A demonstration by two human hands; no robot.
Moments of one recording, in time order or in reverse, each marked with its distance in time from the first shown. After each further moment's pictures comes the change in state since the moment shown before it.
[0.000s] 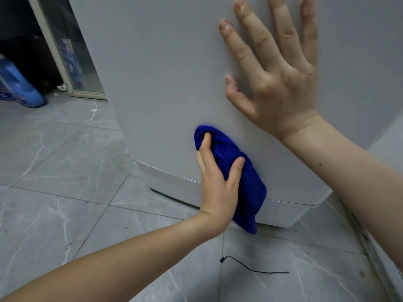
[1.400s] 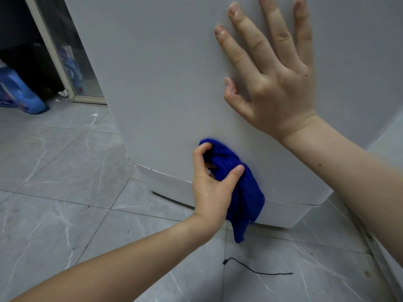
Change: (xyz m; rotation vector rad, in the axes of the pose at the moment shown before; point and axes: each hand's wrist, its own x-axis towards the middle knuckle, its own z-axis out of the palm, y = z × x) left_hand 0.002 -0.003 -0.011 -0.206 0.013 -0.142; right_hand 0.001 0.000 -0.002 0.002 0.002 -0.009
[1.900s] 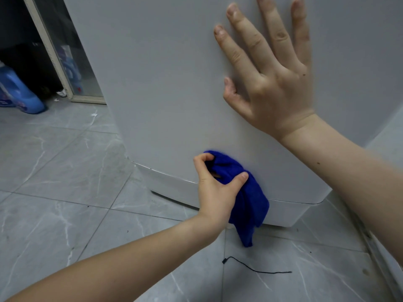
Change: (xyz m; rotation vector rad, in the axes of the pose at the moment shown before) left_hand -0.003 -0.008 0.006 0.030 -0.046 -0.038; right_hand 0.000 -0.001 0.001 0.012 0.015 -0.001
